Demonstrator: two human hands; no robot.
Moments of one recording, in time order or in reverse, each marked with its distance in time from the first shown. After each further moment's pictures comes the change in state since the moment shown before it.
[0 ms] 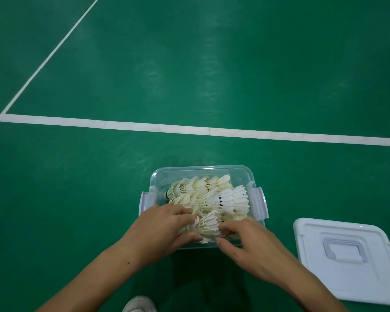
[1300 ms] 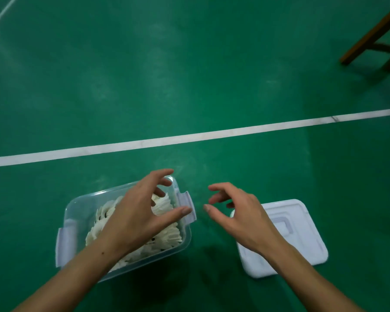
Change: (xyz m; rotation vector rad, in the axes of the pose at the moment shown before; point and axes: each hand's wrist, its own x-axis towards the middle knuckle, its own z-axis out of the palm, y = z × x) left_hand 0.103 0.100 -0.021 -0.440 0.290 0.015; right_hand -0.033 0.115 -0.062 0.225 0.550 0.032
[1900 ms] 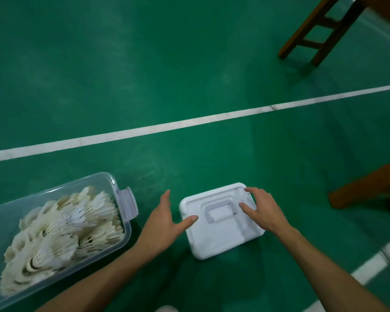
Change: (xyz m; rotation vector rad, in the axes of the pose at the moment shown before) left_hand 0.015 0.035 0.193 -0.159 -0.311 -0.322; right_hand -0.071 0.225 -0.094 -0.343 -0.011 0.496
